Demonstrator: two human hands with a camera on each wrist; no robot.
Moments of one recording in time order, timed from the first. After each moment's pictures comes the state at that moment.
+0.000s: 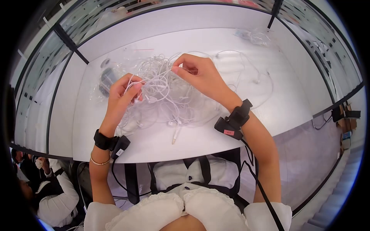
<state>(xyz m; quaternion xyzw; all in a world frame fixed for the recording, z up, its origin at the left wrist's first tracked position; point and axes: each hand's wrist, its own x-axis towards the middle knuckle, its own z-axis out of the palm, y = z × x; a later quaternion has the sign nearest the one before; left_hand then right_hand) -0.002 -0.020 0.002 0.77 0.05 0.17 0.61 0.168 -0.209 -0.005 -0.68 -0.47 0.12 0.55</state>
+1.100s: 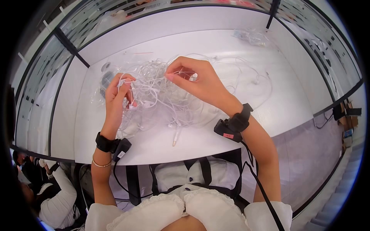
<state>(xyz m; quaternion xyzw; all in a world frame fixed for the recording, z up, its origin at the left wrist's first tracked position) -0.003 -0.022 0.004 0.74 0.10 0.24 0.62 0.154 -0.214 0.009 -0.62 -0.51 0.11 0.59</state>
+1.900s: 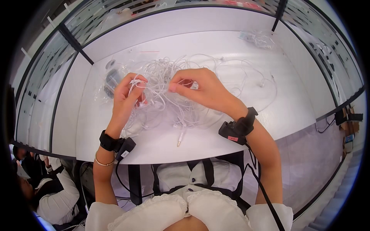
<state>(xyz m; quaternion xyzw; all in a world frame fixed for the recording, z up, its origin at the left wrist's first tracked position) -0.002 -0.020 -0.002 0.75 0.06 0.20 0.63 0.147 -0.214 0.012 -0.65 -0.55 0.16 0.50</state>
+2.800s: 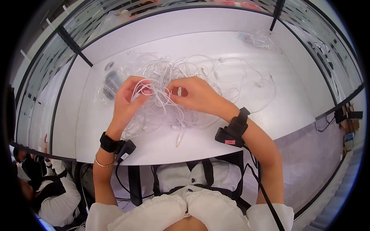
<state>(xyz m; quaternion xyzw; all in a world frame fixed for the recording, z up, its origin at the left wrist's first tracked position) 0.003 -0.021 -0.008 0.77 -0.02 0.22 0.60 0.151 -0.201 -0.016 -0.68 -0.56 0.17 0.43</state>
